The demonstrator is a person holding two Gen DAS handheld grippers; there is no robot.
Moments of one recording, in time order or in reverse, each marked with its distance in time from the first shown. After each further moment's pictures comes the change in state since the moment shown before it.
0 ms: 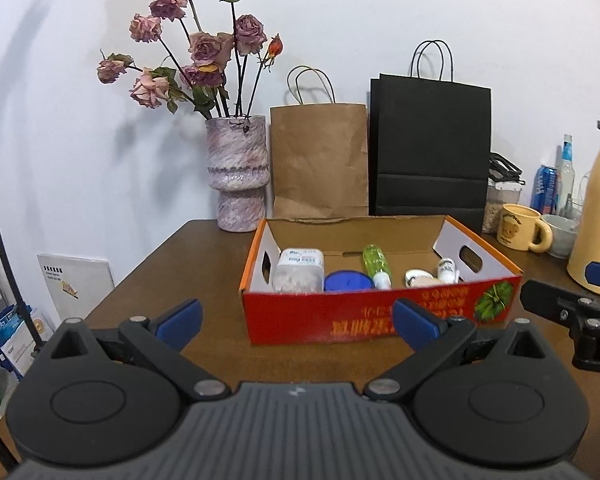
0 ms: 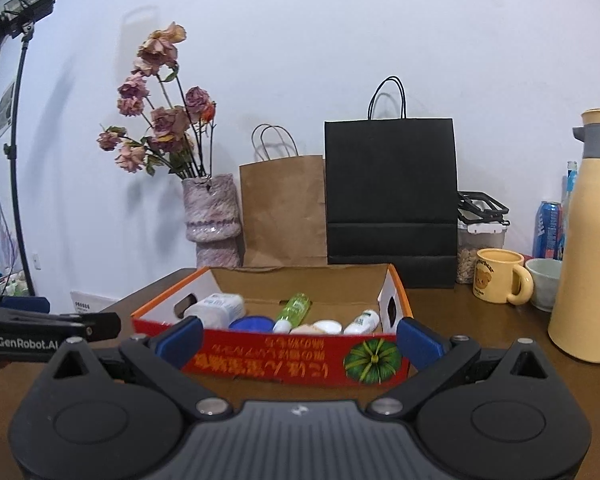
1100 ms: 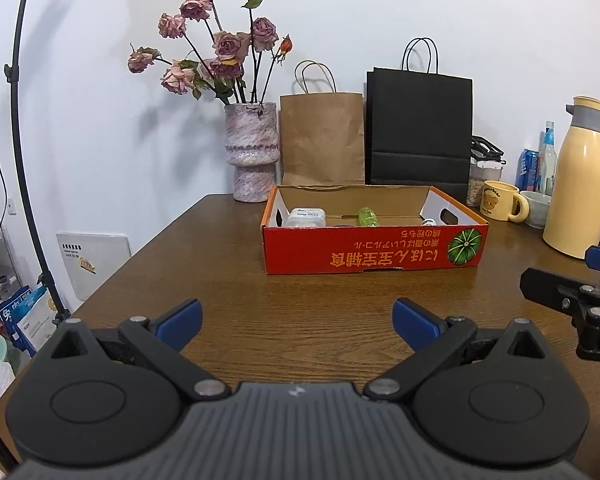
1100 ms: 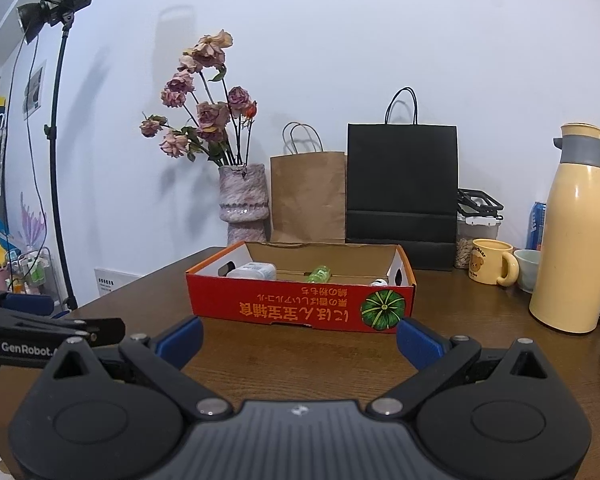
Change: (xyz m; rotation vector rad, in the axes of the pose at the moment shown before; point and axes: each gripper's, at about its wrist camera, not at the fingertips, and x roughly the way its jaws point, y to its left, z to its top) left arm -0.091 0.003 -0.050 -0.009 0.023 0.014; right arm -0.095 0.025 -0.031 -0.050 0.014 0.031
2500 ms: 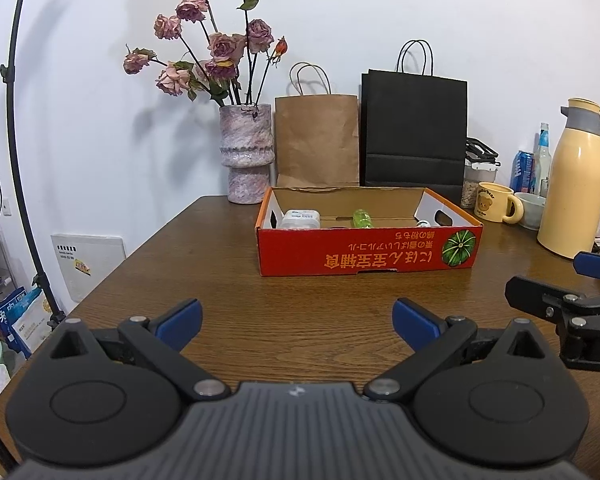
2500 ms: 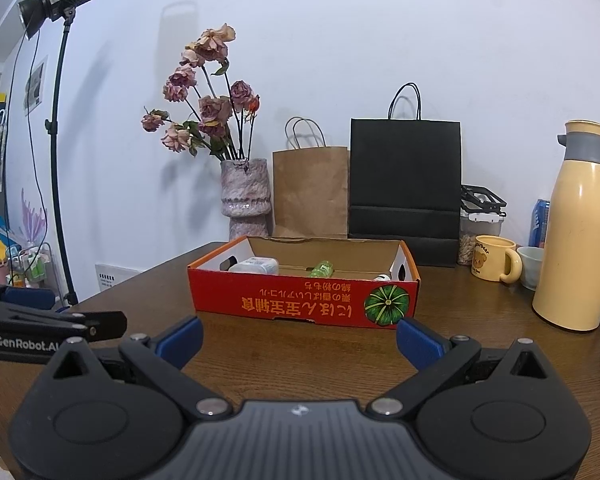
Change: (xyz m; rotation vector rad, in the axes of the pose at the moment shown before) left arm -0.002 -0.001 0.001 0.001 -0.004 -0.018; right arm 0.001 0.004 -0.003 -0.003 0.008 0.000
